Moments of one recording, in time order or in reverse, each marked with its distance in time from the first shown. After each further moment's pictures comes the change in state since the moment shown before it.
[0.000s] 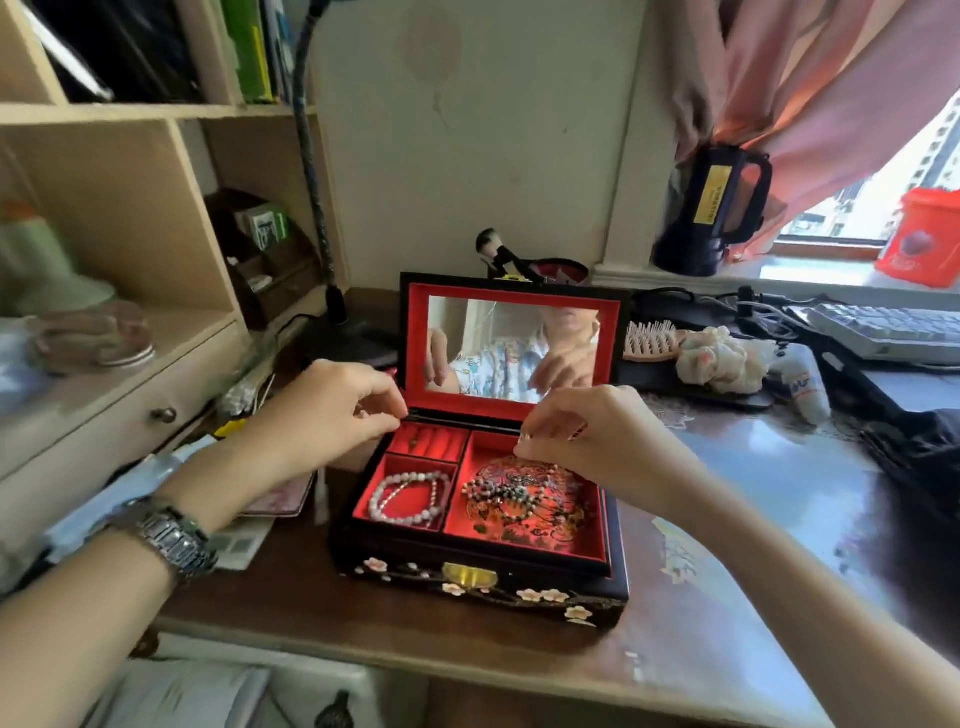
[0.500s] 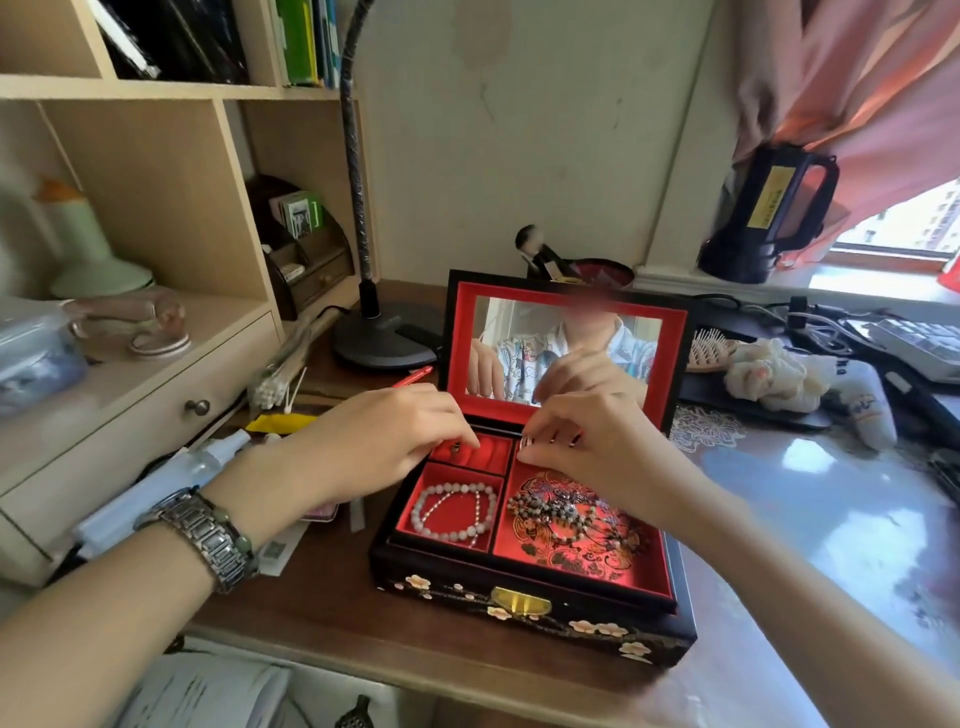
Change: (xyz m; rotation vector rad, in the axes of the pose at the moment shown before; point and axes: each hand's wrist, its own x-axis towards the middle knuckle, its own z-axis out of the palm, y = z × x) left_hand 0.002 -0.016 0.008 0.184 -0.170 0.388; right_hand 0.032 -0.008 0.032 -0.050 -0.049 -0.104
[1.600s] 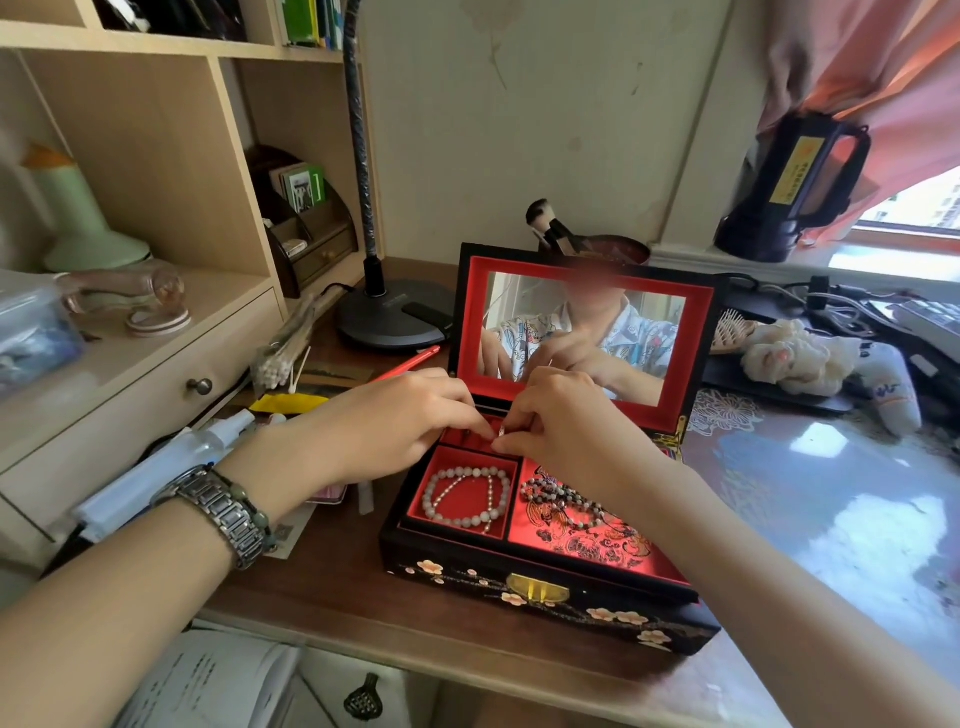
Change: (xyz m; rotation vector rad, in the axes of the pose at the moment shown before) left_hand 0.003 -0.011 0.009 -0.048 -0.095 -0.022; right_hand 0.023 -0.014 0.028 -0.186 -0.033 -0.021
